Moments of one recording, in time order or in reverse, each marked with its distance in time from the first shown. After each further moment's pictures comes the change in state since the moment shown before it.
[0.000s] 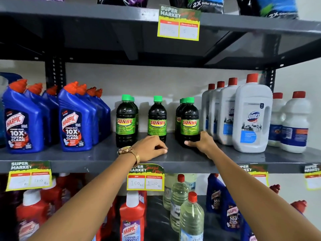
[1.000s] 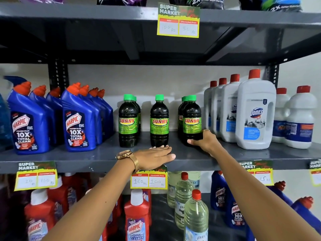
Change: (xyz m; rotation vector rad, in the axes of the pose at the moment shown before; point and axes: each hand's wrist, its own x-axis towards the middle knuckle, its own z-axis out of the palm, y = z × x) left_hand -0.029 0.021 0.000 -0.029 -0.400 -0.075; right_hand 0.001 0.007 0.001 -0.041 0.015 -0.018
